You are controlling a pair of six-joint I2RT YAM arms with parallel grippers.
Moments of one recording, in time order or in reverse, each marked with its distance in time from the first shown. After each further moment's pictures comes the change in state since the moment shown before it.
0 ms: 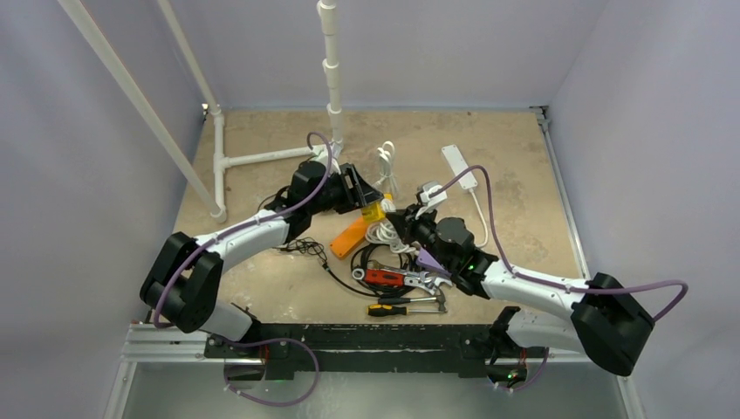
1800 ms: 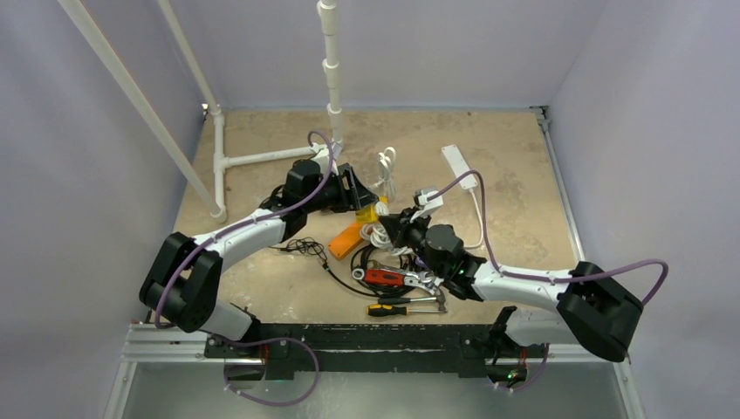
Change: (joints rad) left arm 0.050 0.000 0.016 -0.038 0.056 0.184; right arm 0.071 0.087 -0.016 0.106 0.109 0.164
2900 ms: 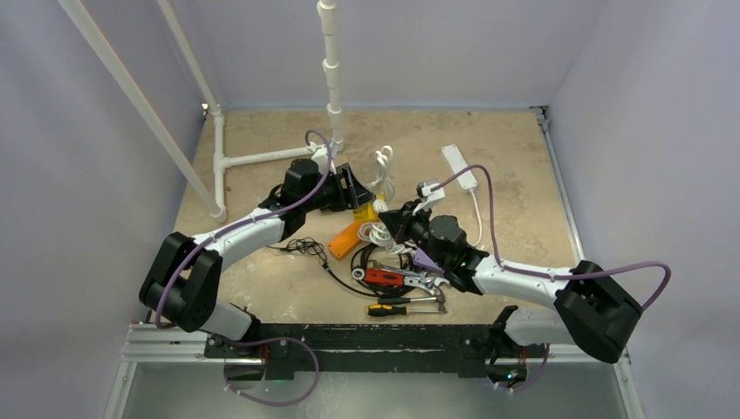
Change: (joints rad) left arm 0.021 0.002 0.000 -0.014 -0.019 0.022; right arm -0.095 0.024 0.035 -0.025 -0.138 0.054
